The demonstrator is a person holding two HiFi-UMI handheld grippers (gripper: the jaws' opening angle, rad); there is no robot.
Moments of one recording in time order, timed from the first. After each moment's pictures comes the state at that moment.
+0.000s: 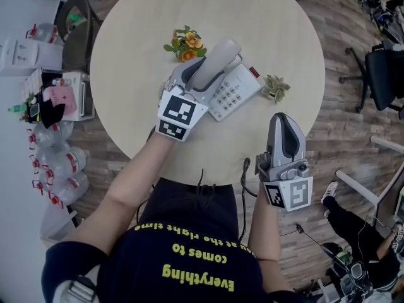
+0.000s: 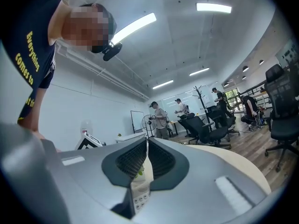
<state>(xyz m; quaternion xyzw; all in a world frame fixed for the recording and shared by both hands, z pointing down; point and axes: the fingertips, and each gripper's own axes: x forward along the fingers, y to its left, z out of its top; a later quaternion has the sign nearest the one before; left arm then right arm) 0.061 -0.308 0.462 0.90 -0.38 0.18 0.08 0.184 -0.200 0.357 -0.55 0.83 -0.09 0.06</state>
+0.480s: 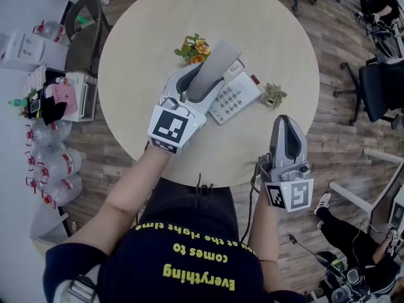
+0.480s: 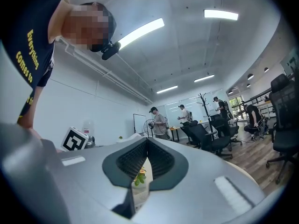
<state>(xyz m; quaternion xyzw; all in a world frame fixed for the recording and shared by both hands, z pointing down) 0.035 -0.277 0.380 0.91 -0.41 0.08 0.05 0.175 -0.189 0.318 -0.54 0.84 -0.05 0.07</state>
